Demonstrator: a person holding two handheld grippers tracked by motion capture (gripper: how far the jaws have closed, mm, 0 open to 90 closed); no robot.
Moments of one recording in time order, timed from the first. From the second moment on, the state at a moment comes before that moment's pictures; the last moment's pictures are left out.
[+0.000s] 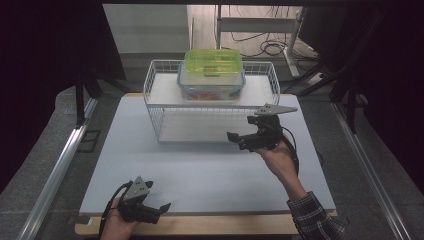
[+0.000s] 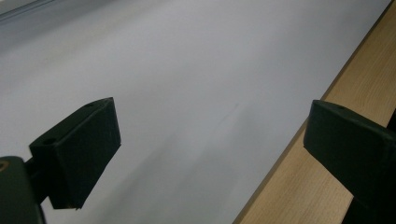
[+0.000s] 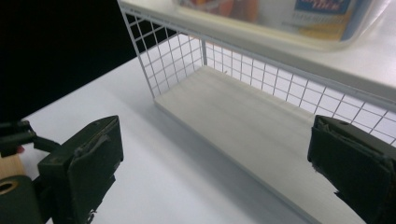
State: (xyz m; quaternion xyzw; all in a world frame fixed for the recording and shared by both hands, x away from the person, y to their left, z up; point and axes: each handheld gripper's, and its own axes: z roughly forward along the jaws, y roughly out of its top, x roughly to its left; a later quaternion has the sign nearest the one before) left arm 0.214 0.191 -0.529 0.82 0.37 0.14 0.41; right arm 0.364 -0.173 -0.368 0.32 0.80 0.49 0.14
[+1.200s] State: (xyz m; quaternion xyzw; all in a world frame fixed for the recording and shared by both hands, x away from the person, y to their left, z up) left arm 0.214 0.190 -0.529 0.82 0.36 0.14 0.41; right arm 0.326 -0.182 -0.420 0.30 0.82 0.46 0.16
